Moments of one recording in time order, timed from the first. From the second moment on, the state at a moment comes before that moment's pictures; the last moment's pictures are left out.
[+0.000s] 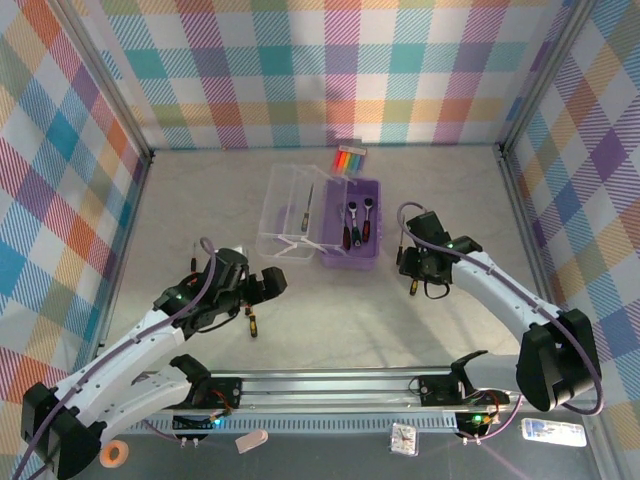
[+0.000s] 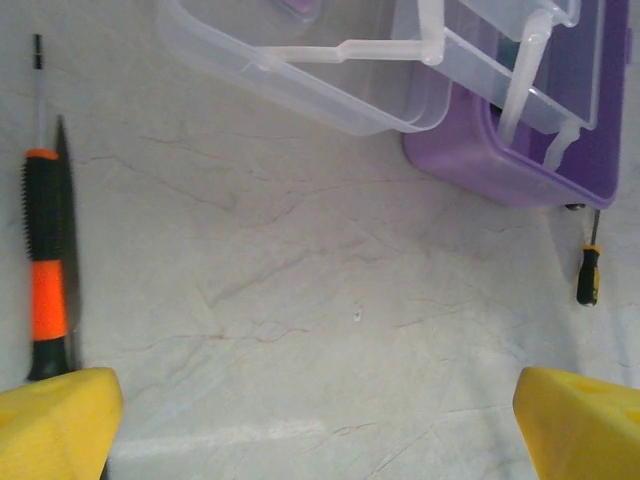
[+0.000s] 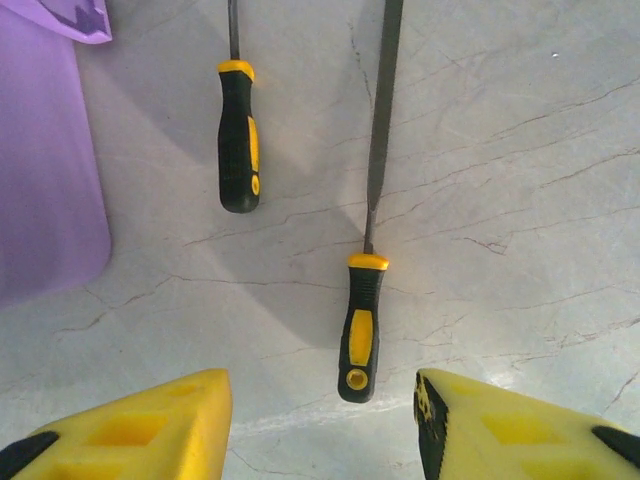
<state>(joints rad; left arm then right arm) -0.63 0.86 0.65 -0.61 0.01 -0.87 0.41 1.27 0.86 -0.76 0.14 0.63</state>
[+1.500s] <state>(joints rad) -0.73 0.85 0.61 -0.59 -0.06 -0.91 0.29 1.53 0.88 -0.69 0.04 0.59</state>
